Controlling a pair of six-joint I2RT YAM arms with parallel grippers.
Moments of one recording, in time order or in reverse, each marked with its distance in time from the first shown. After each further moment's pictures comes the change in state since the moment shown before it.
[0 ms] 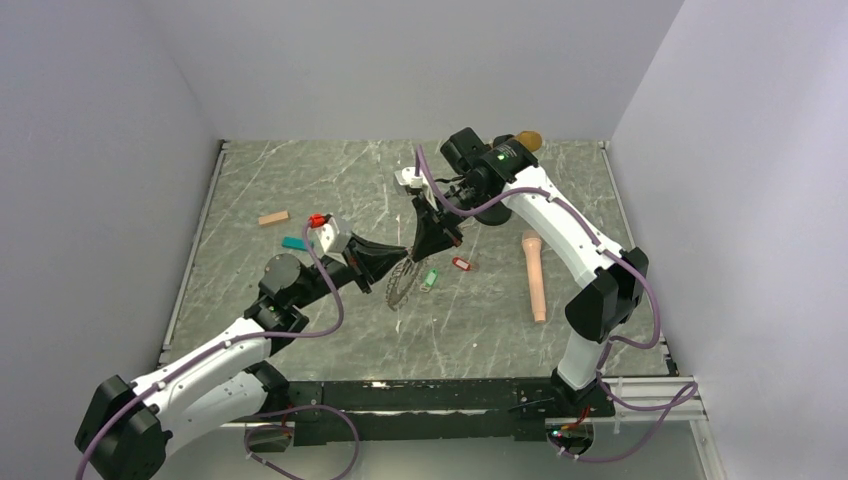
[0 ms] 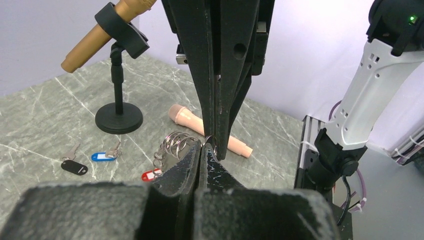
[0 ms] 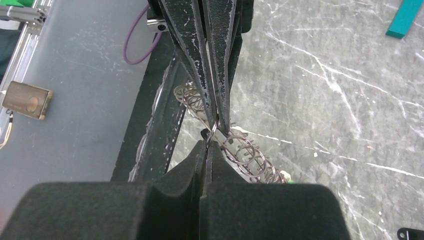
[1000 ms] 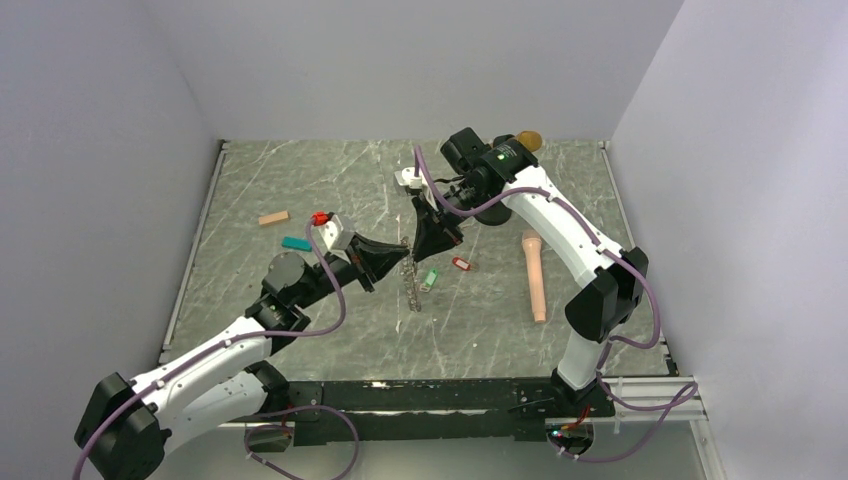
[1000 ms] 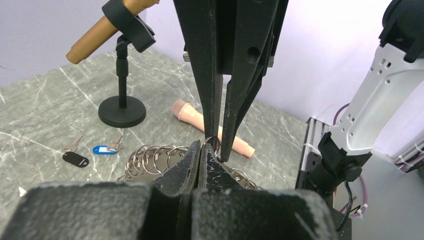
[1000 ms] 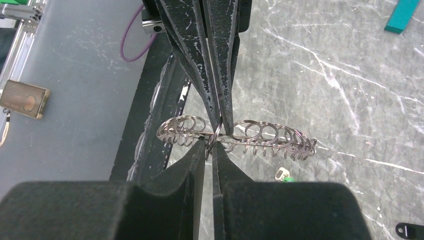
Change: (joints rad) left arm -0.024 0.000 0.035 -0.080 -0.050 0.019; right arm 0.002 0.001 0.000 -0.002 0.017 0.002
